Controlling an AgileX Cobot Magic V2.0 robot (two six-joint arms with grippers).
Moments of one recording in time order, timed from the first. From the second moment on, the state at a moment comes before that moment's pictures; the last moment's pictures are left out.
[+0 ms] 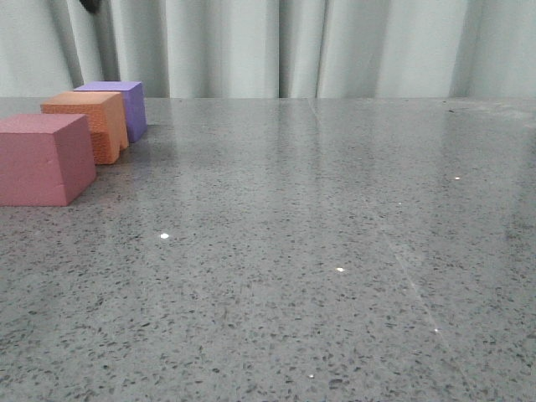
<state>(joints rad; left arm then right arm) -0.44 1.37 -1.20 0.63 0.61 -0.79 0.01 -0.01 0.03 -0.03 0.12 0.15</state>
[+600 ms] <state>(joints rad) -0.44 0.68 -0.60 0.63 0.53 -0.78 0.01 -0.01 0.03 -0.03 0.12 0.15</state>
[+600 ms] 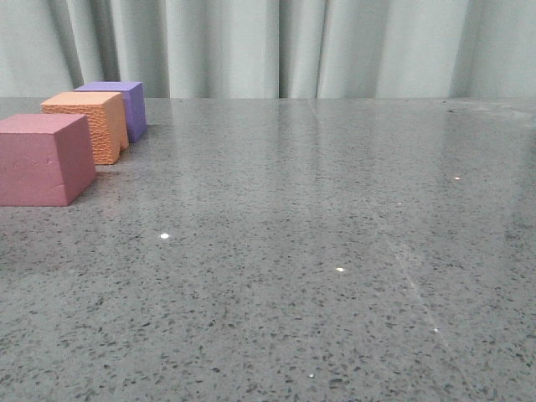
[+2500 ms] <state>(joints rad) -0.24 0.32 -0.28 0.37 0.26 -0.40 0.01 -0.01 0.03 -0.03 0.12 0.15</state>
